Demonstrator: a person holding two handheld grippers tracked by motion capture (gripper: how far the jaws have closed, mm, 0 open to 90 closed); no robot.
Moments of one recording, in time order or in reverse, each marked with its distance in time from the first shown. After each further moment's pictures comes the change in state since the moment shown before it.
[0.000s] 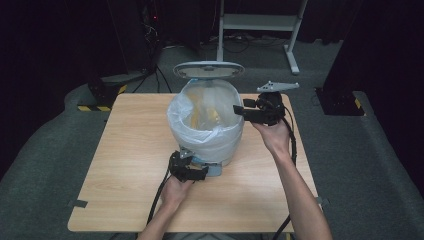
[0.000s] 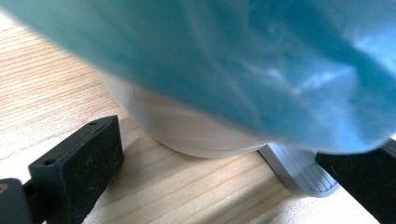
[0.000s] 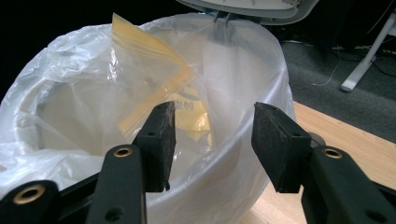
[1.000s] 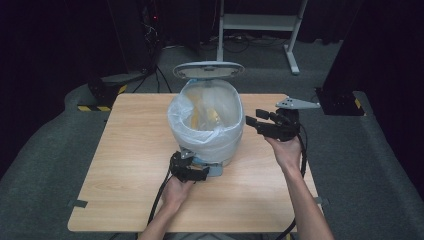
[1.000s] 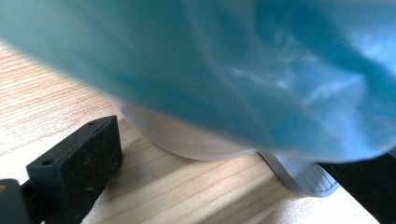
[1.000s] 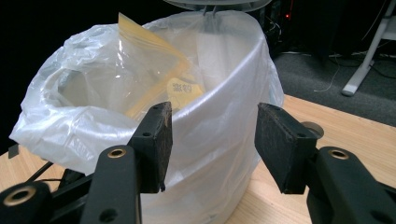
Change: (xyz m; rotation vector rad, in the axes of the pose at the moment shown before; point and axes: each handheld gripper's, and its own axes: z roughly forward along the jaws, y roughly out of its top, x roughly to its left) left arm -0.003 0.000 0.000 0.006 0.003 0.003; right arm -0.005 -0.043 -0.034 -0.101 0.006 0.060
